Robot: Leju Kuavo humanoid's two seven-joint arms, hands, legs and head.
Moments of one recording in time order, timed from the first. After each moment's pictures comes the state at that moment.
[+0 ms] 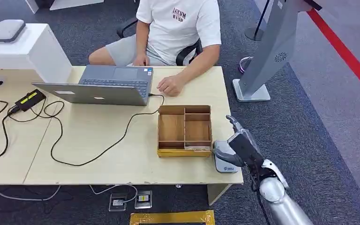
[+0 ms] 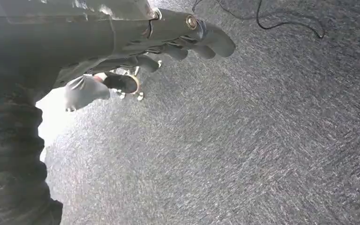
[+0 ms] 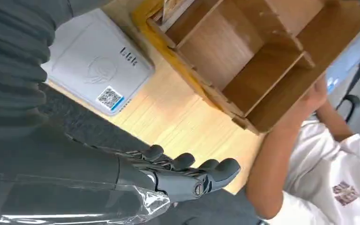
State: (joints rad) left arm -0.13 0.14 -0.06 -0.23 -0.77 0.24 -0.03; right arm -0.20 -0.28 0.30 -1.35 0.40 -0.05 -0.06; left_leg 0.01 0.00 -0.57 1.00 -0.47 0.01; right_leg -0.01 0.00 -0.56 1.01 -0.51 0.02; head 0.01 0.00
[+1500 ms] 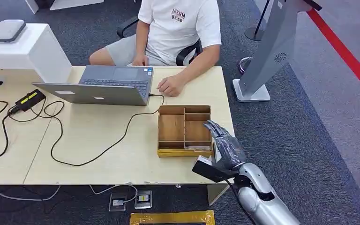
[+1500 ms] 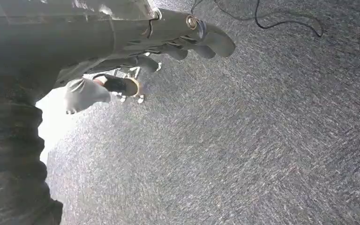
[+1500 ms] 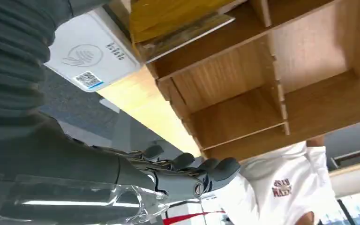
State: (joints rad) left arm -0.13 0.14 -0.08 -0.22 -0.78 0.25 -0.03; right arm -0.25 -0.25 0.51 -1.28 0.88 -0.22 -0.07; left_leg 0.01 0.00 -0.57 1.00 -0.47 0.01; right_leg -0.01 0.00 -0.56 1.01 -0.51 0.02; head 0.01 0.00
